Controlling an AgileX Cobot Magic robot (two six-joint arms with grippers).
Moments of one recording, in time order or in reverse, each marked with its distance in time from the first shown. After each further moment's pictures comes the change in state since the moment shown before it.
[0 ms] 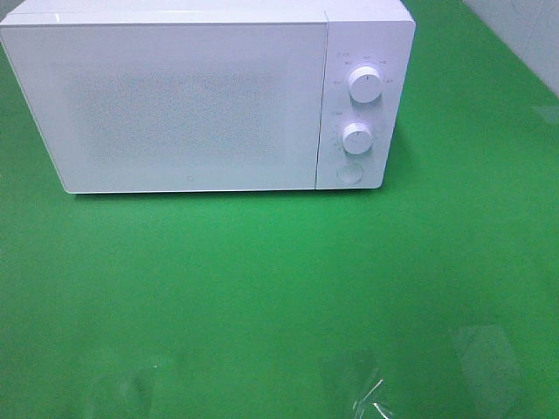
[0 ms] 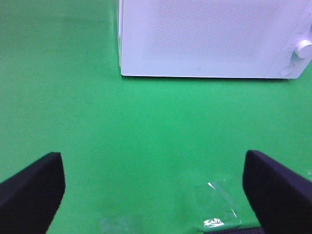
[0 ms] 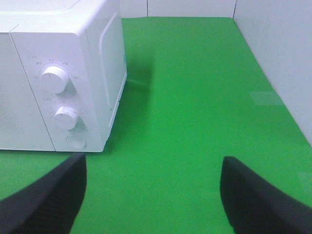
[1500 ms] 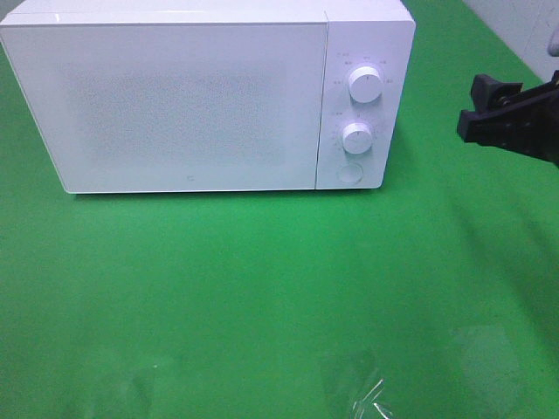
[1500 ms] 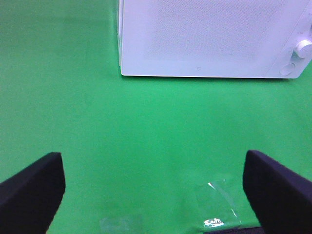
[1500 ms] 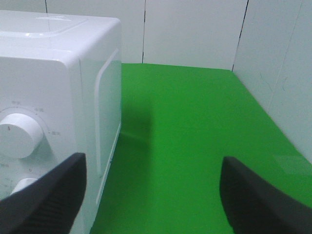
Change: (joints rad) left arm 0.000 0.000 0.000 0.000 0.000 0.000; right arm 0.326 0.925 0.037 0.573 -1.236 -0.454
